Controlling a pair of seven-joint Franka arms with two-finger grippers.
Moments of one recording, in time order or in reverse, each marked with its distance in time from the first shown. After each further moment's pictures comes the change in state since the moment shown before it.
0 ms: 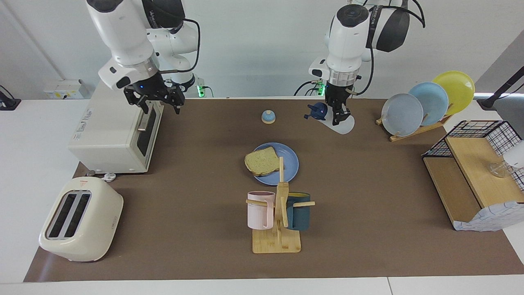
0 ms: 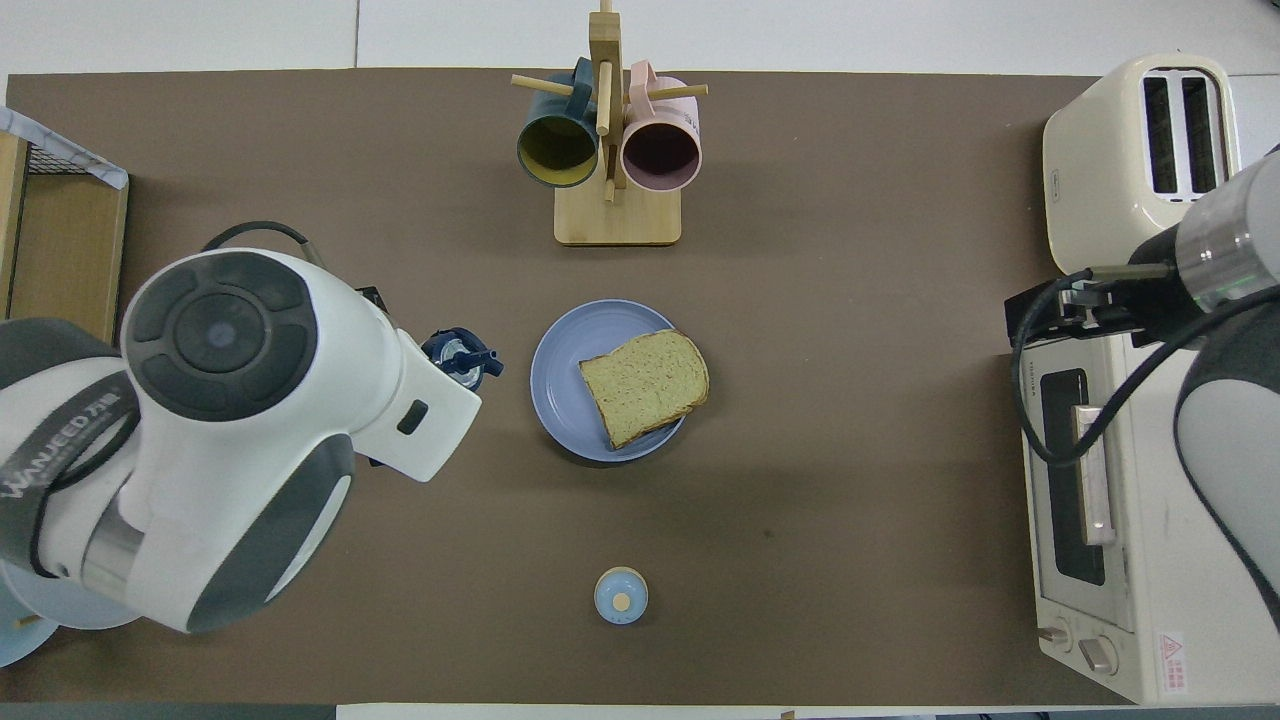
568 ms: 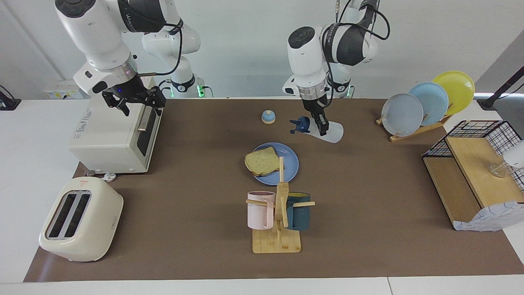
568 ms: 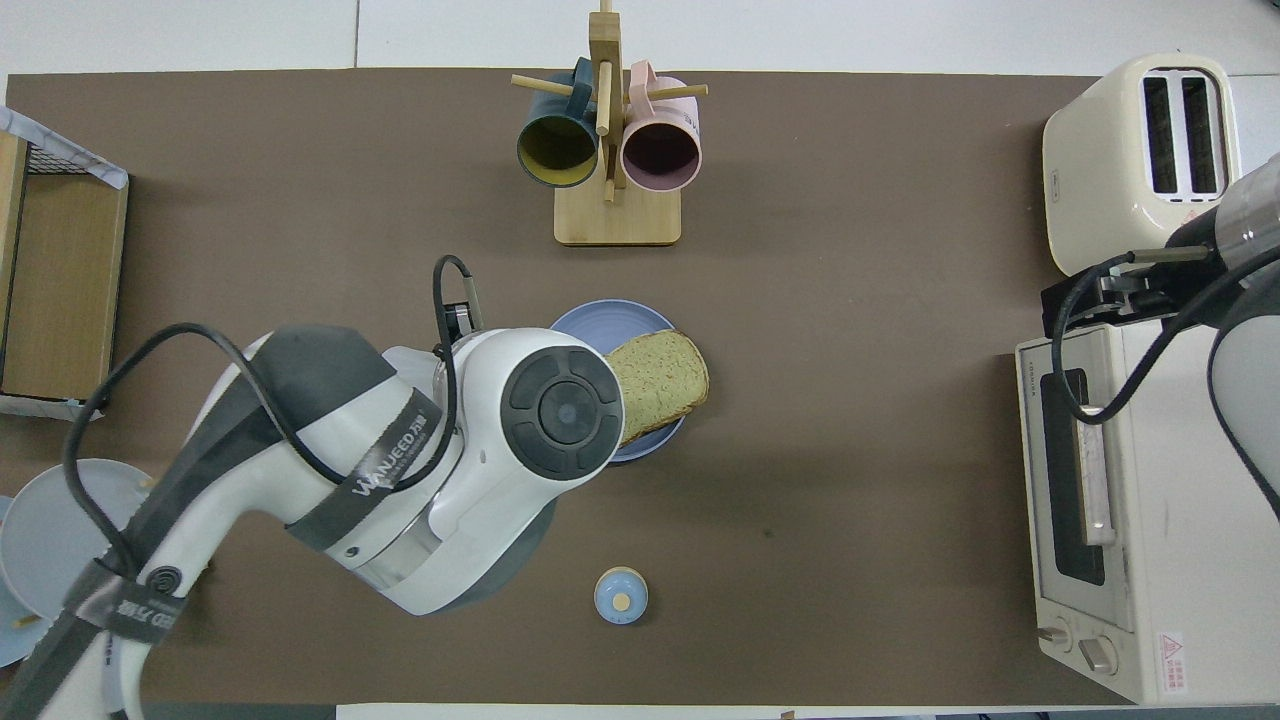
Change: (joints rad) left arm -0.144 0.150 -0.003 -0.001 0.249 0.034 -0.241; right arm -0.046 0.037 0.004 0.011 -0.002 0.000 -0.073
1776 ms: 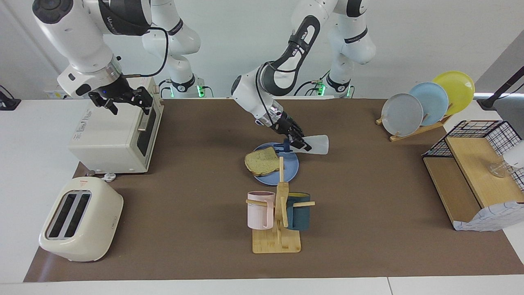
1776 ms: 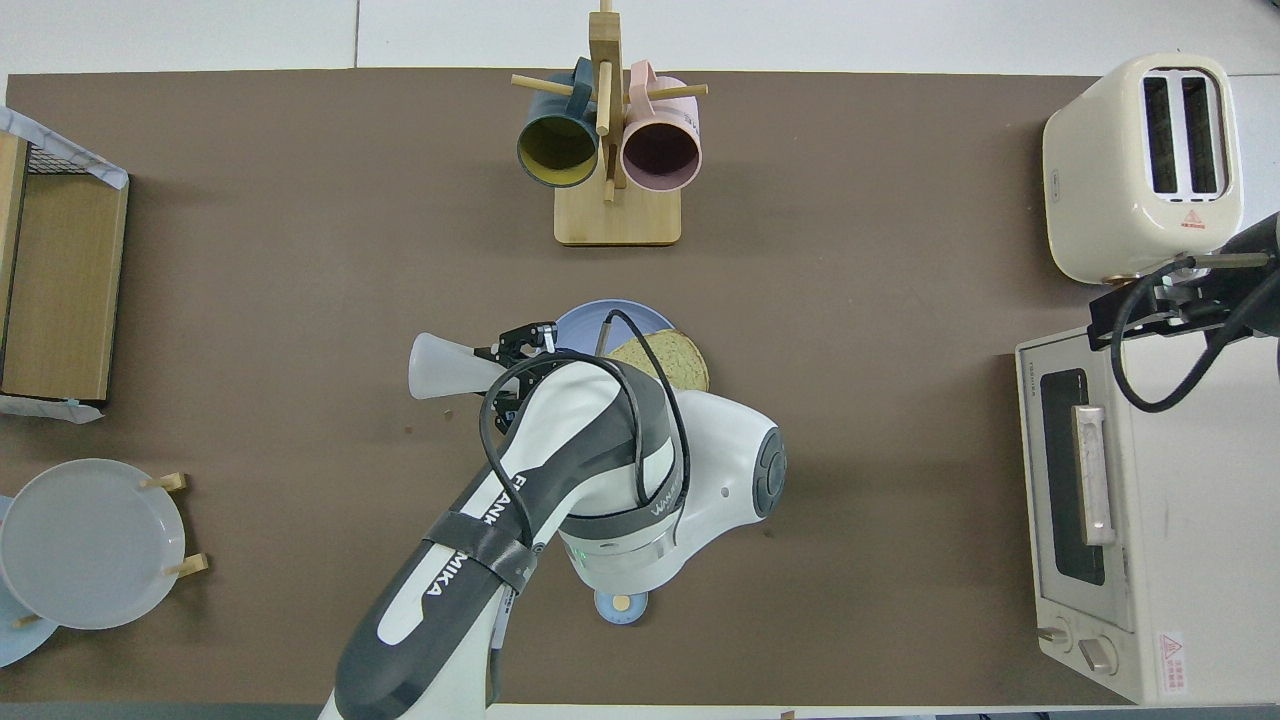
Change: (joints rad) left arm -0.143 0.274 0.008 0.089 0.339 -0.161 -0.127; right arm -0.076 -0.001 0.010 -0.005 0.000 -0.041 -0.060
